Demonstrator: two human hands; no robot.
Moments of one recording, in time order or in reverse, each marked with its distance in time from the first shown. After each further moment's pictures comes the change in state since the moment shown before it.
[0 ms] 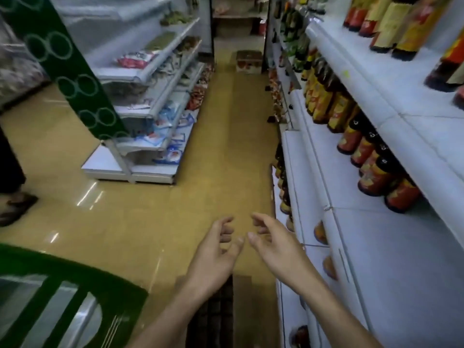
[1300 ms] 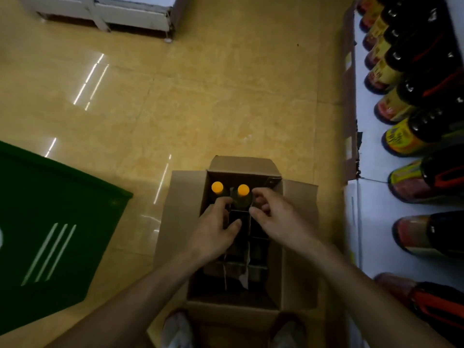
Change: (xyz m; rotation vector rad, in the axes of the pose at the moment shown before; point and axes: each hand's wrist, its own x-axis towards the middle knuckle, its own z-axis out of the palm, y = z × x) left_hand 0.116 -0.619 0.127 0.206 -0.230 -0.316; right_hand 0.126 0.429 0.461 -0.144 -0.368 0.221
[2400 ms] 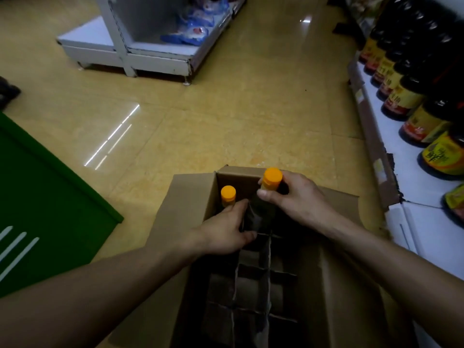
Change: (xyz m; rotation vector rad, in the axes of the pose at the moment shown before) left_hand 0.089 -0.069 0.026 0.266 -0.143 0.219; right_hand 0.081 0.042 0.028 -0.033 0.232 -0.296
